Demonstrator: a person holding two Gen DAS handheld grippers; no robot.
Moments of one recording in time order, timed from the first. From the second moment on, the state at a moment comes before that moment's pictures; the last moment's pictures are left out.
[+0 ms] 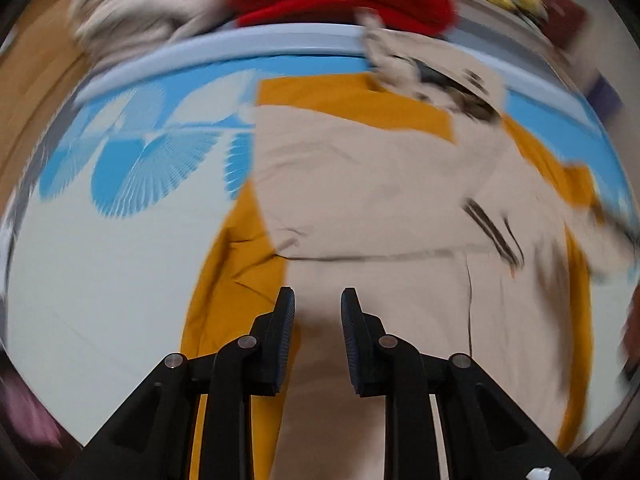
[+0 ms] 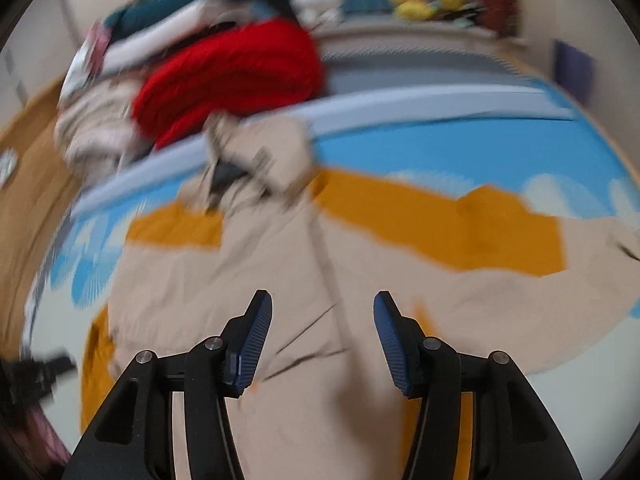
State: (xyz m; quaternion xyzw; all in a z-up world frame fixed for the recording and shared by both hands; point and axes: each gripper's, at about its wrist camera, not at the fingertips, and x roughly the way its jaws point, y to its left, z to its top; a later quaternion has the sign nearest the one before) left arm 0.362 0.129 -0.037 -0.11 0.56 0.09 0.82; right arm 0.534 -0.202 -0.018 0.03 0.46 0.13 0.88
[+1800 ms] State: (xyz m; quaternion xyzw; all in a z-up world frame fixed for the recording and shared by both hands) left arm 0.386 0.099 -0.048 -0.09 0.57 0.03 0.81; right arm 0.524 -0.582 -0.081 0.20 0.41 -0.17 0.87
